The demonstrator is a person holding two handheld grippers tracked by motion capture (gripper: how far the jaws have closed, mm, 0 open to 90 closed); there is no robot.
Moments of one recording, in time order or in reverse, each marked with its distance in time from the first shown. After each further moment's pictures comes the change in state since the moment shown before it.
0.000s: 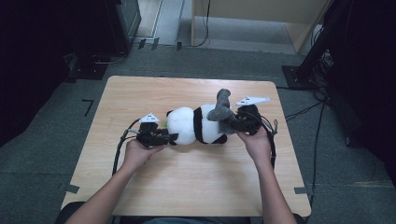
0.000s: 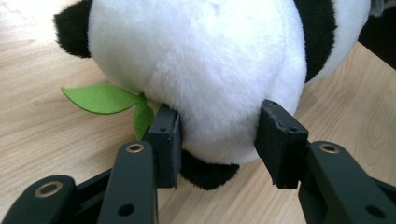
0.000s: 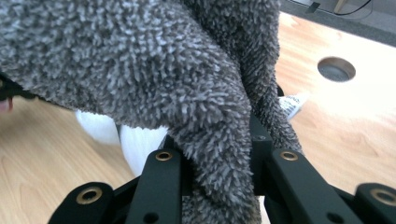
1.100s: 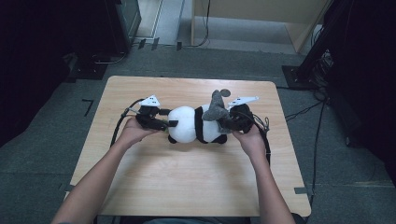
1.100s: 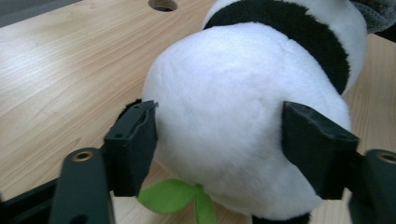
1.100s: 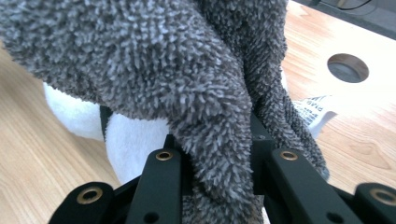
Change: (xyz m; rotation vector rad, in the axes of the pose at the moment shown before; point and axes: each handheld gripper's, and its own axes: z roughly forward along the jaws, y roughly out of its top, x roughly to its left) left arm 0.041 0.051 0.011 -0.007 -0.075 0.250; right arm -0.005 -0.004 0.028 0.050 -0.007 -0.055
